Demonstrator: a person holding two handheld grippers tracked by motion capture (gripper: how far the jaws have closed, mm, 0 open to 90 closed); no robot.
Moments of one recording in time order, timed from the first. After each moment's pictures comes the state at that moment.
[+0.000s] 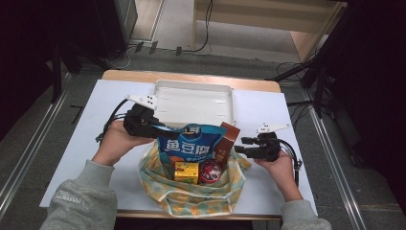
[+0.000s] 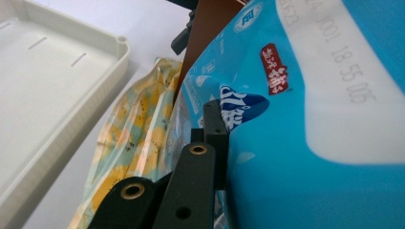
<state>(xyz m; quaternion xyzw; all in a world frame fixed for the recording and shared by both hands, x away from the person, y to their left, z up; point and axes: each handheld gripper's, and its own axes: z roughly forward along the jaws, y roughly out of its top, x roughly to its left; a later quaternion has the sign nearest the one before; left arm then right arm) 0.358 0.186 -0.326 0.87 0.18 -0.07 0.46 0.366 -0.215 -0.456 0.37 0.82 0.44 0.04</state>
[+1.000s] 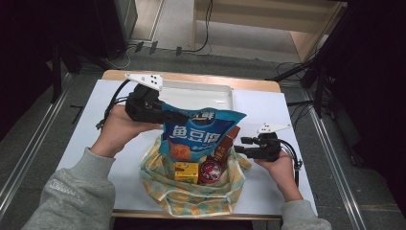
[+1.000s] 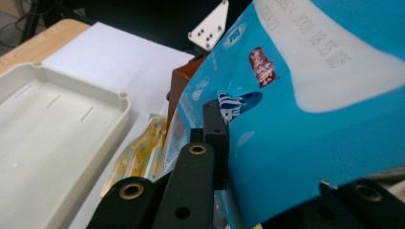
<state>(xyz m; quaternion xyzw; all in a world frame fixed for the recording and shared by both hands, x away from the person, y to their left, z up) 0.355 0.165 -0.256 0.86 0.17 -0.04 0.48 0.364 -0.215 -0.453 0.36 0.82 0.45 0.04</state>
